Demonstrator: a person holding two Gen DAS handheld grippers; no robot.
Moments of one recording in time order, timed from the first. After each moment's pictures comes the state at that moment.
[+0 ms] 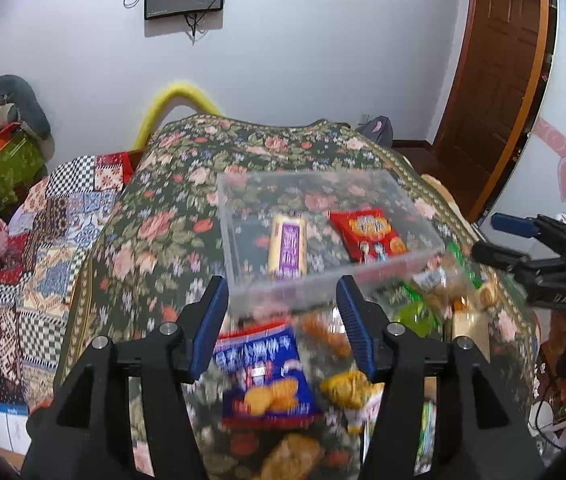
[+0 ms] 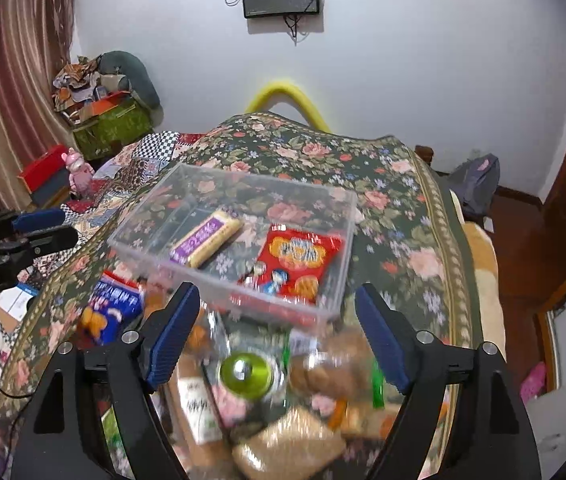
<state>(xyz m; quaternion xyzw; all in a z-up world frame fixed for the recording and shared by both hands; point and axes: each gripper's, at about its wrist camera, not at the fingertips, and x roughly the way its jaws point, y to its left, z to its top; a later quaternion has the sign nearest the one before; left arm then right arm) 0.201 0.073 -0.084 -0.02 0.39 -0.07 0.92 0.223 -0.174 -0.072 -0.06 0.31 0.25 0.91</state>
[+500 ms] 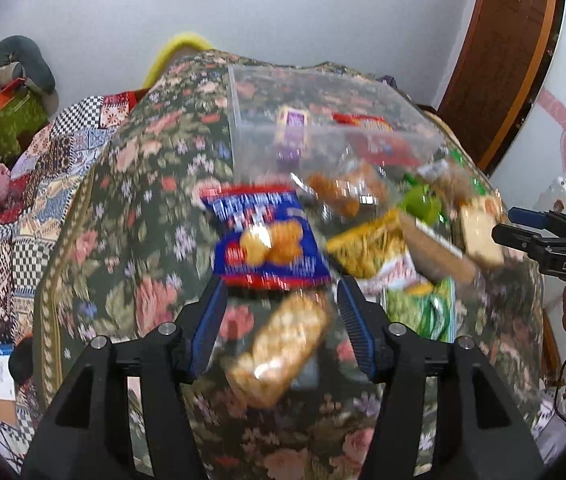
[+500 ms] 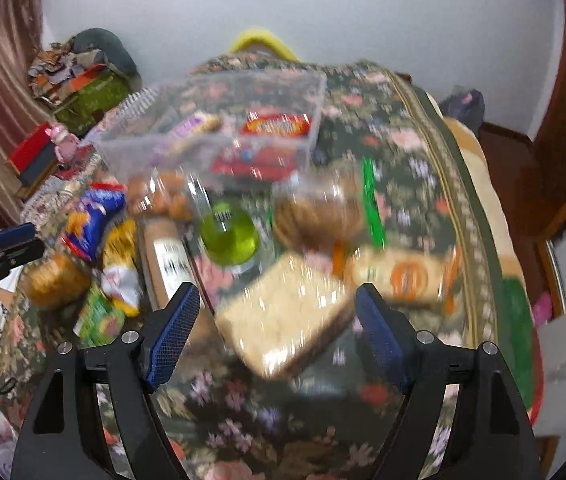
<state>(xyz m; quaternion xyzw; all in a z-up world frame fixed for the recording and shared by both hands) 0.124 0.075 -0.155 -0.03 0.45 -0.06 0.89 0.179 -0.205 -0.150 -0.05 0.40 0.21 0.89</state>
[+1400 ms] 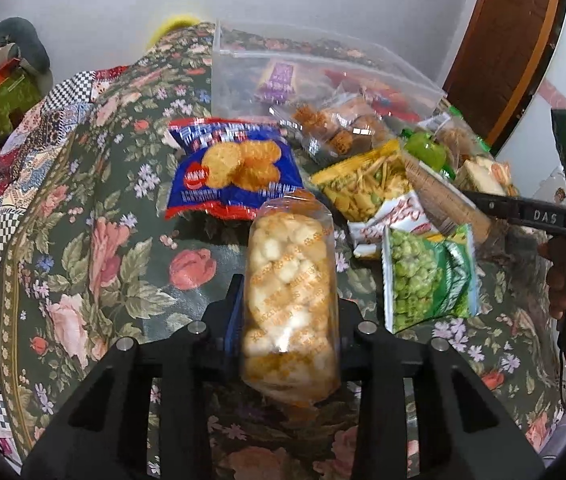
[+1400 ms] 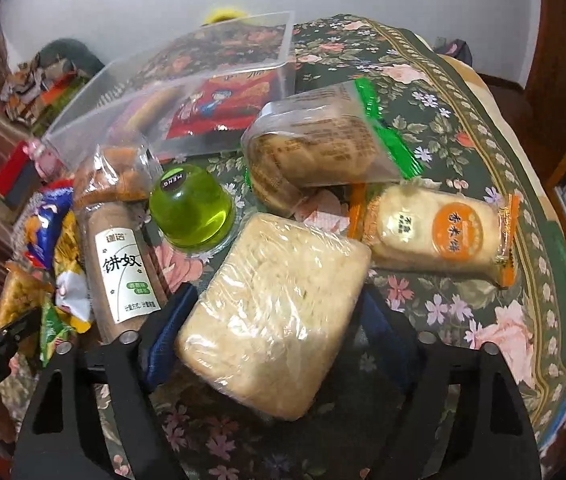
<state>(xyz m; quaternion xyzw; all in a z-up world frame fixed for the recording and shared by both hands) 0.111 0.058 -0.200 -0.05 0.46 -0.07 0.88 0.205 -0.206 -0.194 0.02 0.44 0.19 0.88</state>
